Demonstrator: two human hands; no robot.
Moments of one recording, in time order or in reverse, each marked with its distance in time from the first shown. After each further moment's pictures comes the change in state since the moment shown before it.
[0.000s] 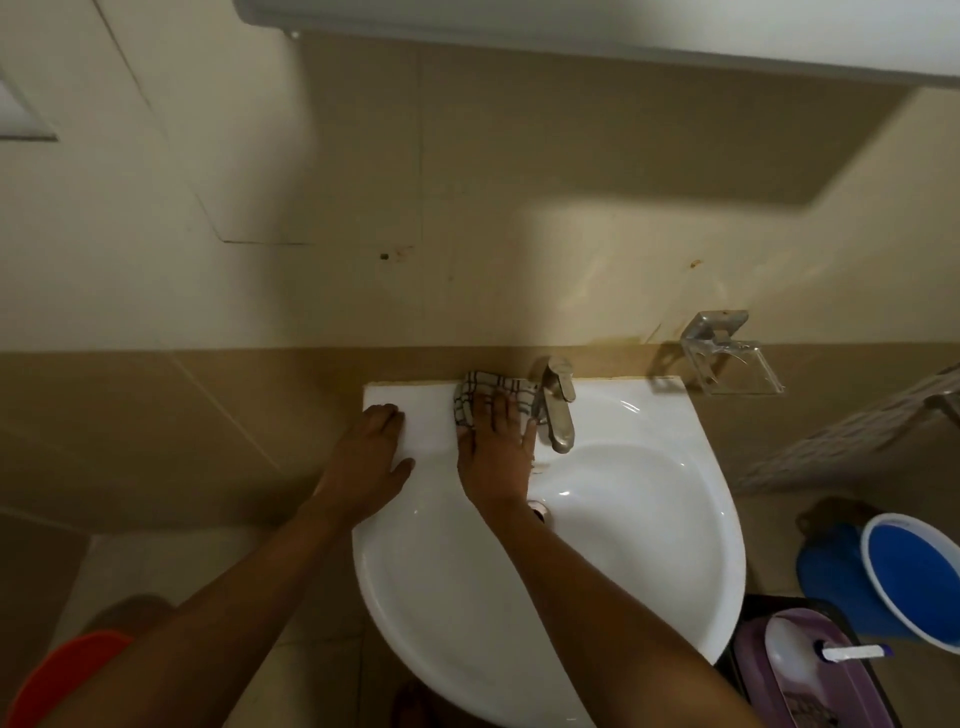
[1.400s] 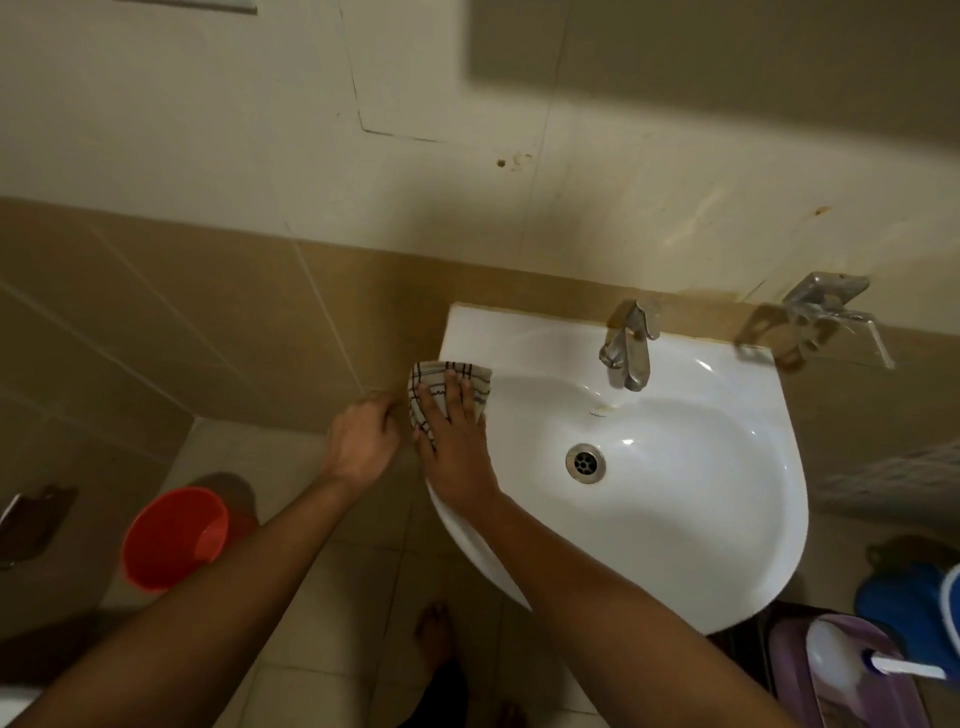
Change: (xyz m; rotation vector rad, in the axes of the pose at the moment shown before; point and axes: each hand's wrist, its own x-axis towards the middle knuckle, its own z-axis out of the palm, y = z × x) left_hand -0.116 -0.028 0.014 -0.243 0.232 -0.398; right_hand -0.108 -0.074 0.040 0.271 -0.331 -0.402
